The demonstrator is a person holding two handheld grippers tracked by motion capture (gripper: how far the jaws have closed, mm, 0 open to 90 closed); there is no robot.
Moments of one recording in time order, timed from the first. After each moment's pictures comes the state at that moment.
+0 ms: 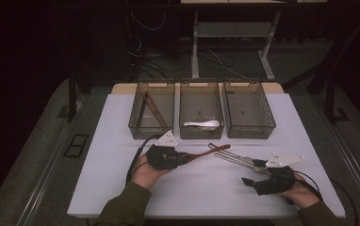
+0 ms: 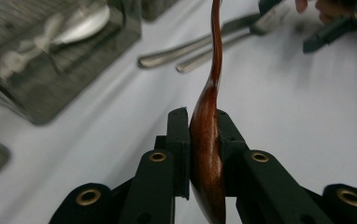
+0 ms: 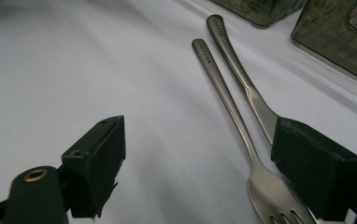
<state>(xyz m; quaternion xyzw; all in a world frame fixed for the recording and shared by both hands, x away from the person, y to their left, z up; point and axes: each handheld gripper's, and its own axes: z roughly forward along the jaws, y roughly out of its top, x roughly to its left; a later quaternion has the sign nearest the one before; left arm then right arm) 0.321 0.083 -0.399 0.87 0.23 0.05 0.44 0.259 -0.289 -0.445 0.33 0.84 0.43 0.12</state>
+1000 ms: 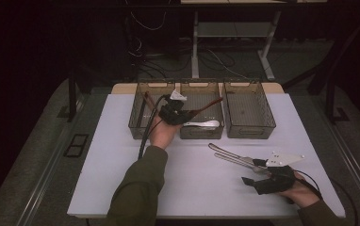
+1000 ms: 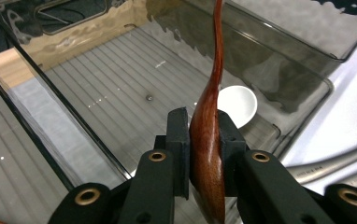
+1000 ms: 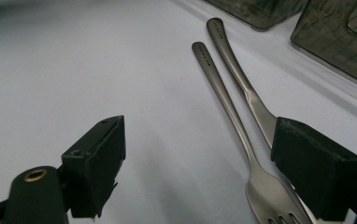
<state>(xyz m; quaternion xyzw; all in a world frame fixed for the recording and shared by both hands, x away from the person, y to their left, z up) 0.439 0.050 -0.384 0.83 0.34 0.13 0.41 0.260 -0.290 -0.444 0.32 0.84 0.43 0.12</state>
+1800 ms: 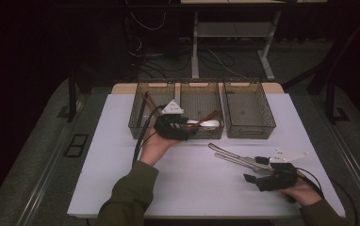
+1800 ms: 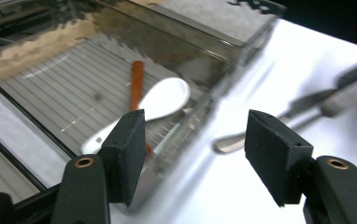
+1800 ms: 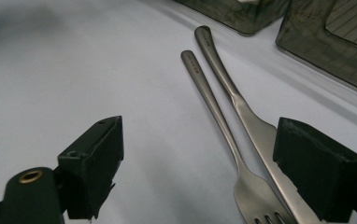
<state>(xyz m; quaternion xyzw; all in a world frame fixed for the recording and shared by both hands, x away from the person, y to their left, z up) 0.375 0.068 -0.374 0.84 0.27 0.10 0.46 0.265 -0.296 -0.439 0.34 0.82 0.44 0.11</state>
